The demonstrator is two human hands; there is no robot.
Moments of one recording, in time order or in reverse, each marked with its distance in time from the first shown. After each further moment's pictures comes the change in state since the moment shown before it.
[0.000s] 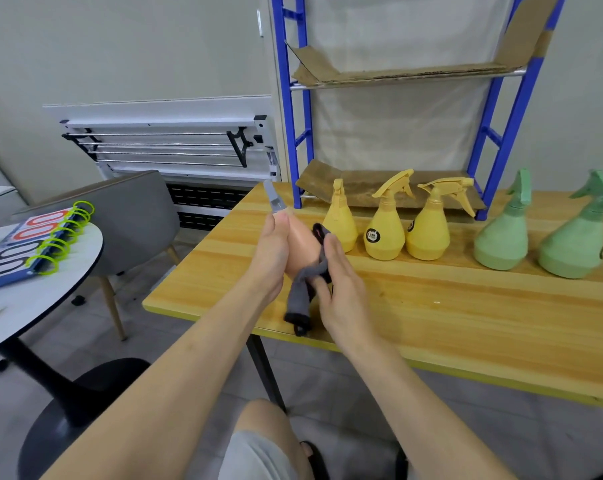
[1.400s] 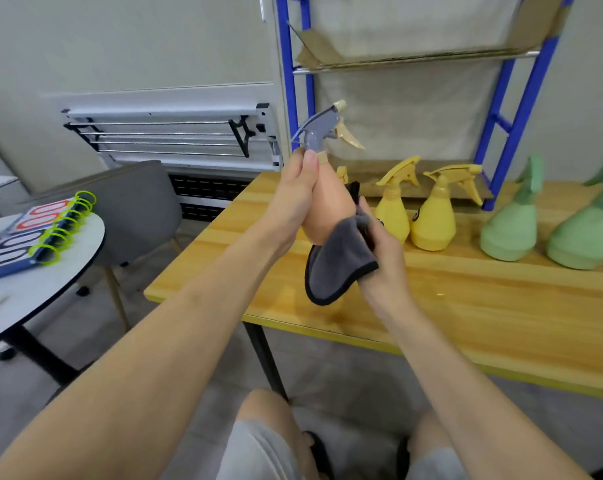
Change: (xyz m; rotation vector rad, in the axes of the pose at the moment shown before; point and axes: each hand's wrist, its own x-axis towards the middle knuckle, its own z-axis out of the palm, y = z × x) left_hand 0.006 0.059 0.038 0.187 -0.152 0.236; right_hand 0.029 -0.021 -0.044 0.077 0.164 0.041
